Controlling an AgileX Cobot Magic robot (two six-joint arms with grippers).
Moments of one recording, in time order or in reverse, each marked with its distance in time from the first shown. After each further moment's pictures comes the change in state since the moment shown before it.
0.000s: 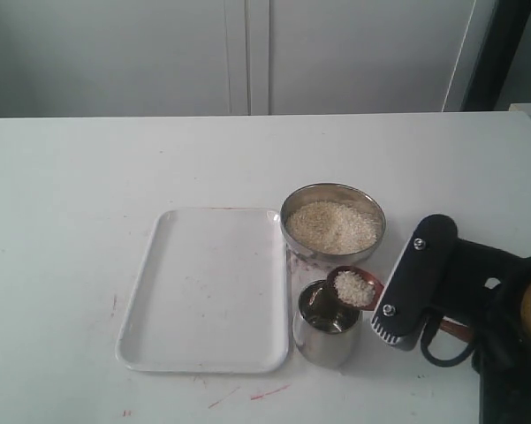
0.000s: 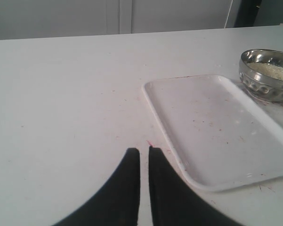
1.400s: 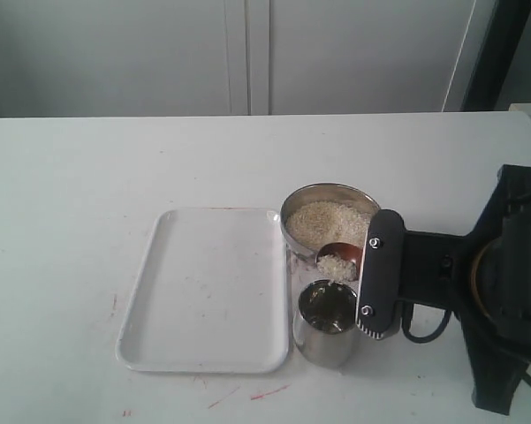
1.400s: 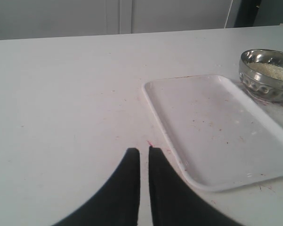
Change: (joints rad) left arm 0.000 0.000 0.000 0.000 0.000 0.000; right arm 0.000 0.115 0.000 -0.313 -0.053 -0.111
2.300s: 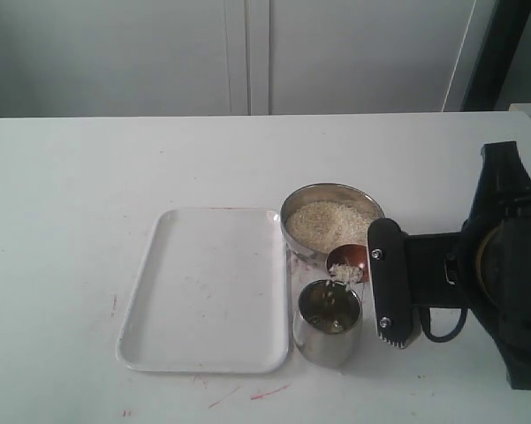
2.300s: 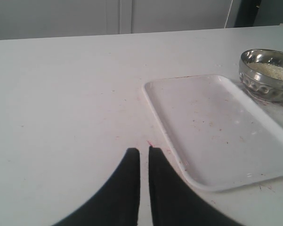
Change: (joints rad) left arm 0.000 0.000 0.000 0.000 0.000 0.000; right arm 0.000 0.000 0.000 -0.114 0.031 -0.174
